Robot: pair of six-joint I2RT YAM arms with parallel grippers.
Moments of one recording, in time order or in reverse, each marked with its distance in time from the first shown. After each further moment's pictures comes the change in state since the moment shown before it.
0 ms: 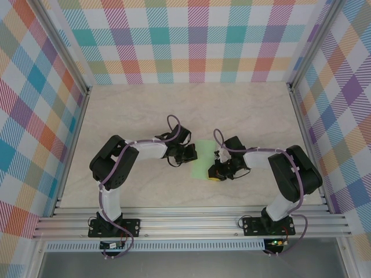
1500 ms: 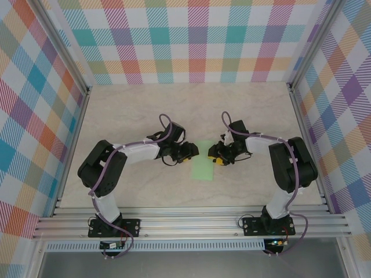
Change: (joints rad) left arm 0.035 -0.130 -0.063 0.002 0.055 -0.083; right arm -0.118 0.103 0.233 -0.085 0.038 0.117
